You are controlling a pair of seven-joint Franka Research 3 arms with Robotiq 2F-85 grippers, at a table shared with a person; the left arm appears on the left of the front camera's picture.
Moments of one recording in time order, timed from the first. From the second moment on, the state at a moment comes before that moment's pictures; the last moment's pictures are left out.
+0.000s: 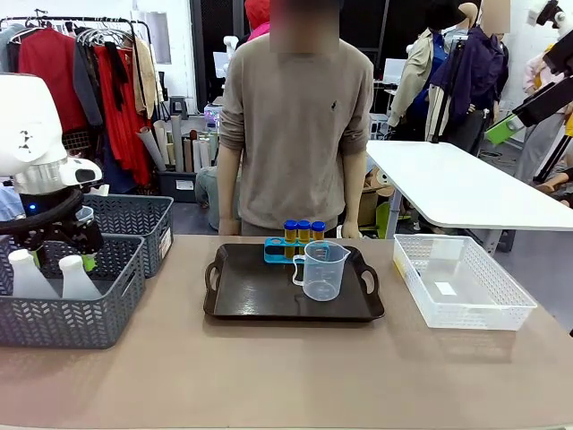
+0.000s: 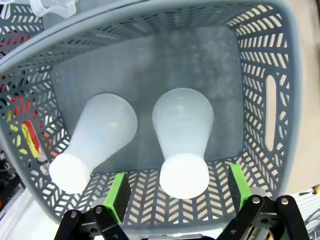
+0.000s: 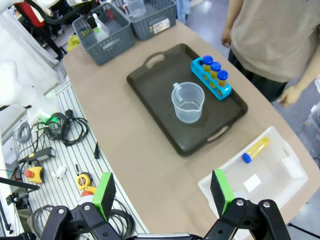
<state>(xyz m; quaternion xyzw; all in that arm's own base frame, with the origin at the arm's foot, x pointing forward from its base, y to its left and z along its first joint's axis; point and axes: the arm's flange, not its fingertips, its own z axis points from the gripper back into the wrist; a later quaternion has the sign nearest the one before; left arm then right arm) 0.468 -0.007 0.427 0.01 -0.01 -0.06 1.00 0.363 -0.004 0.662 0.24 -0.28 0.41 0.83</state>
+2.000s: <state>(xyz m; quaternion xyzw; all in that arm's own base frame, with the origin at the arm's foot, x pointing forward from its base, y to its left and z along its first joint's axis) 0.474 -0.014 0.420 0.01 -0.02 -0.07 1.00 0.363 -0.004 0.662 0.24 -0.28 0.41 0.83</state>
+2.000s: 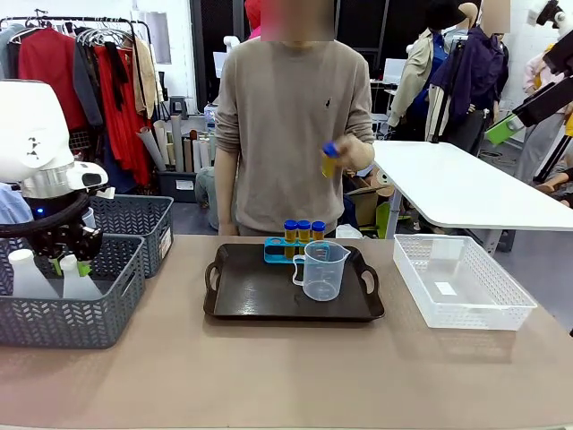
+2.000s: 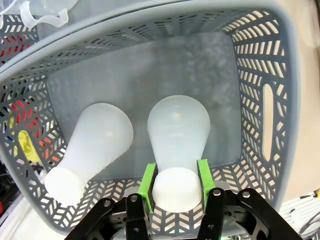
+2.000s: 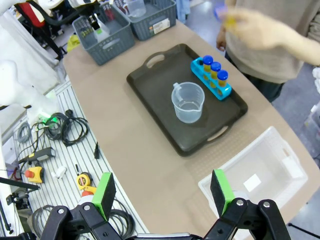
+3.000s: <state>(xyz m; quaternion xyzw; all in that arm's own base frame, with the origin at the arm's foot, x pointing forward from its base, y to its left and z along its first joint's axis) 0.448 -0.047 0.597 -0.02 -0.05 -0.14 0.99 0.363 -0.004 0.662 0.24 -0.28 0.41 0.83</state>
